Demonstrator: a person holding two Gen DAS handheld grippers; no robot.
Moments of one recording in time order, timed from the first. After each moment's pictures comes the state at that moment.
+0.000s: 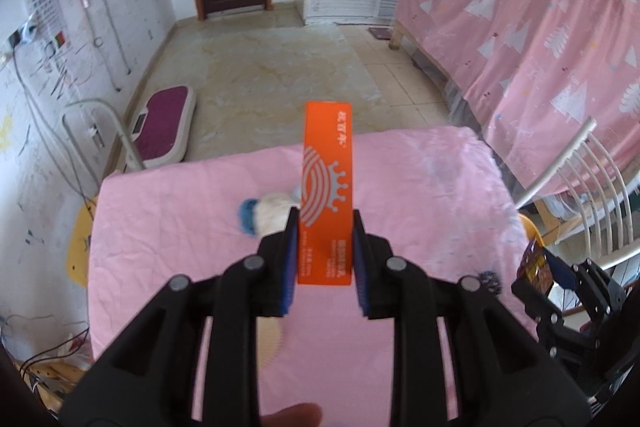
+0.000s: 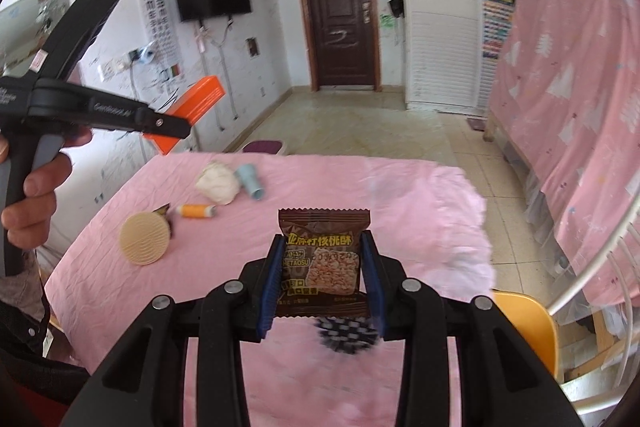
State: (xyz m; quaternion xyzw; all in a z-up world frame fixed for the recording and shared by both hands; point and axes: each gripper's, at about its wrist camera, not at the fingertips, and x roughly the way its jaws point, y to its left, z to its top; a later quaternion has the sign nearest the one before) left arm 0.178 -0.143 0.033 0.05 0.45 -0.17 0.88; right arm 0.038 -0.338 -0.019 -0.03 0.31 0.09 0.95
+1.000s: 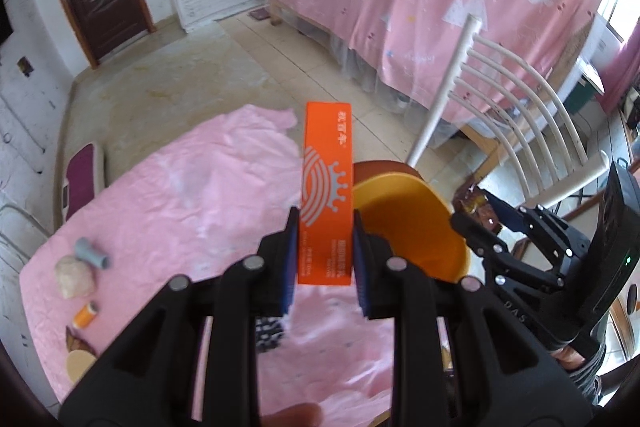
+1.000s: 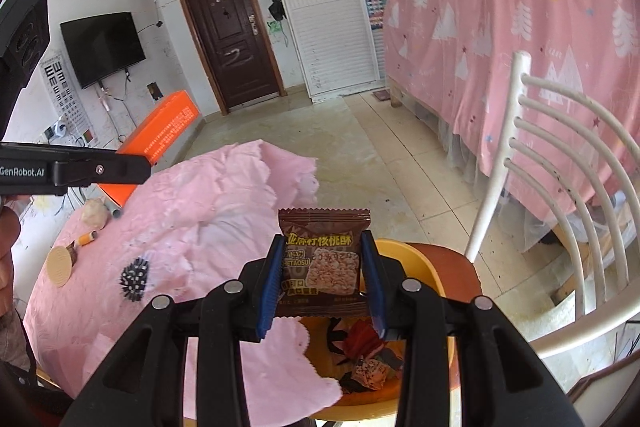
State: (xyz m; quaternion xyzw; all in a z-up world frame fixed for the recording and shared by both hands) left arm 0.108 -0.393 0.006 0.17 0.45 -0.33 0.81; right arm -0.014 -0.539 -0.051 0.09 0.30 -0.06 0.95
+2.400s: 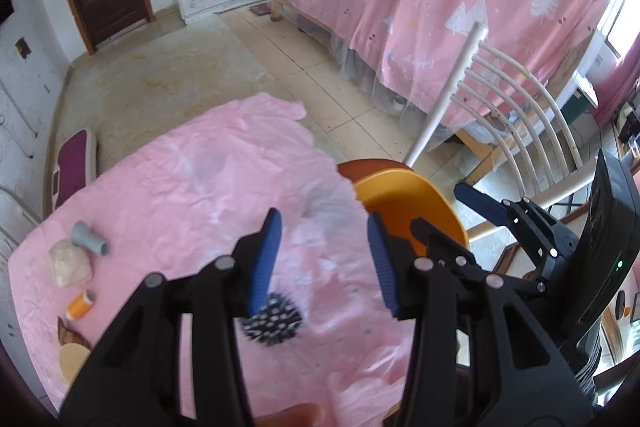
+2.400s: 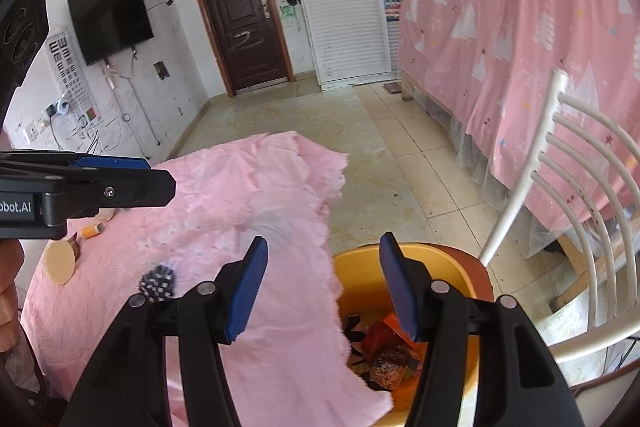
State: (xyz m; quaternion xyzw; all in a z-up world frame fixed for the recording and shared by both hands) left arm 0.123 -0.344 0.006 0.13 0.46 -0.33 0.81; right arm 0.027 -0.478 -0.041 0.06 0.33 -0.04 0.94
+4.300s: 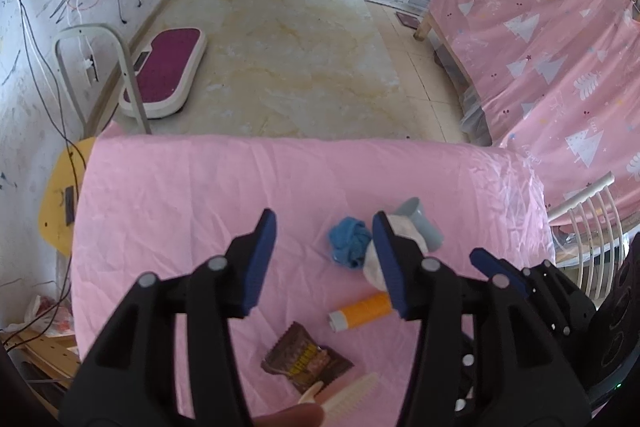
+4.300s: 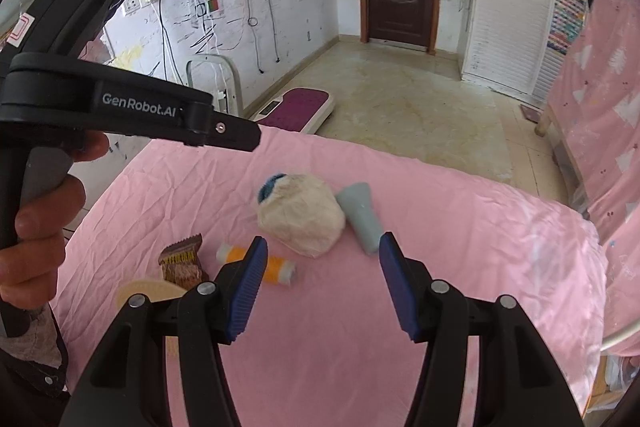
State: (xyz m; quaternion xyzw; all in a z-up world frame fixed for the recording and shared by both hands) left arm 0.274 -0.042 -0.027 -0.05 0.52 -0.14 0.84; right arm 0.199 -0.167 -0.069 -0.09 0.41 0.16 0.89
